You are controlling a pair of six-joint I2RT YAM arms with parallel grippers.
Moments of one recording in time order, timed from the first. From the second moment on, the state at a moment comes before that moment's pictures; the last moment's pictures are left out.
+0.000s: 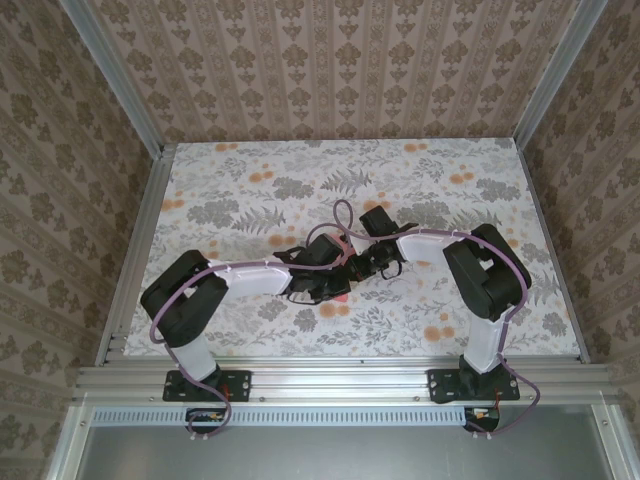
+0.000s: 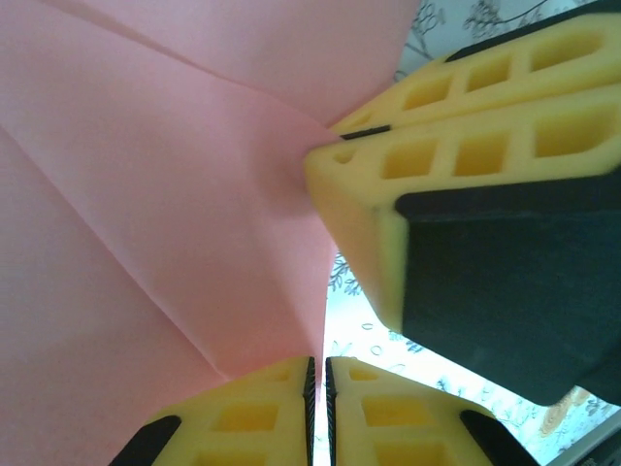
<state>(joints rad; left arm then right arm) -0.93 1.72 0.90 -0.19 0.23 -1.07 0.51 1.86 1.02 -0.32 -0.49 0.06</state>
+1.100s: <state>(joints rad) -0.94 1.69 0.84 -0.14 0.24 -1.10 0.51 1.86 1.00 -0.31 -0.50 0.08</state>
